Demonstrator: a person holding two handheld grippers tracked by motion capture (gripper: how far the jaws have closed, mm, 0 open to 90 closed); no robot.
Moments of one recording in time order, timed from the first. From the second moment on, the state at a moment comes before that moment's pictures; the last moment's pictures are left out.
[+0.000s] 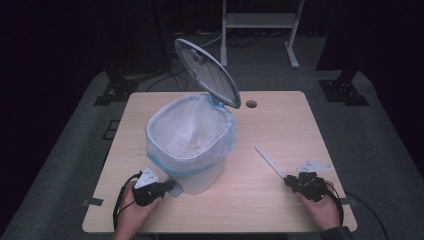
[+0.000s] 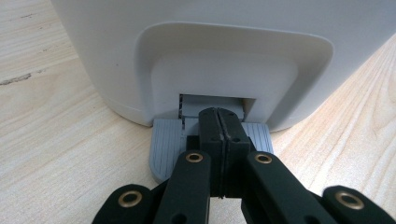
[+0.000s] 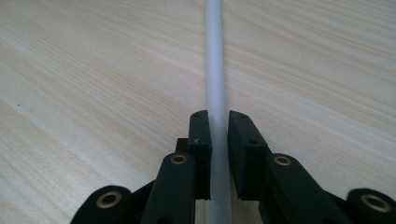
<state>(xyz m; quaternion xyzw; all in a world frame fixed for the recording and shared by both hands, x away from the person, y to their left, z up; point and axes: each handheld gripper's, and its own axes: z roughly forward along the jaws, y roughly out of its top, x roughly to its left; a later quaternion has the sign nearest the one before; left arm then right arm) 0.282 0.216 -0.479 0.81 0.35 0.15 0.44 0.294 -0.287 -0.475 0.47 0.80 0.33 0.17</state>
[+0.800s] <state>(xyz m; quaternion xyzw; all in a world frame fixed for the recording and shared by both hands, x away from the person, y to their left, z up) 0.282 0.216 -0.479 0.81 0.36 0.15 0.44 0.292 -0.306 -0.453 0.43 0.80 0.39 0.16</state>
